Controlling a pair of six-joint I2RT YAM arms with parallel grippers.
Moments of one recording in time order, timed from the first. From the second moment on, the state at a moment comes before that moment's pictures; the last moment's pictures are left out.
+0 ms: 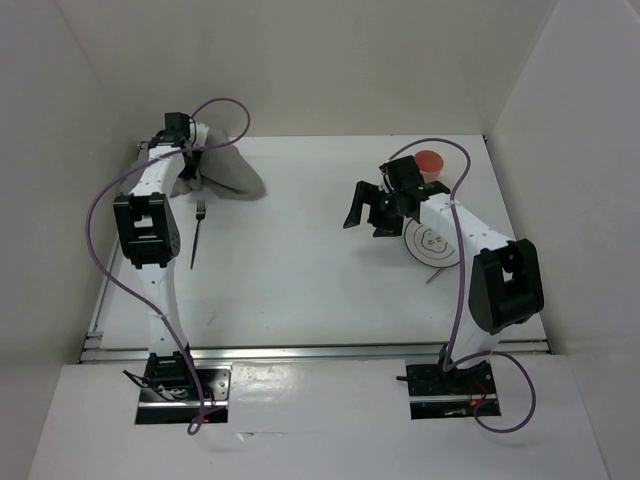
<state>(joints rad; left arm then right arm) 0.11 2.35 2.11 -0.69 -0.15 0.36 0.32 1.65 1.25 -0.56 -0.31 0.52</state>
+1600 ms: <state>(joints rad) -0.50 1.78 2.12 -0.79 -0.43 0.91 0.54 1.32 0.89 -0.15 -0.25 0.55</state>
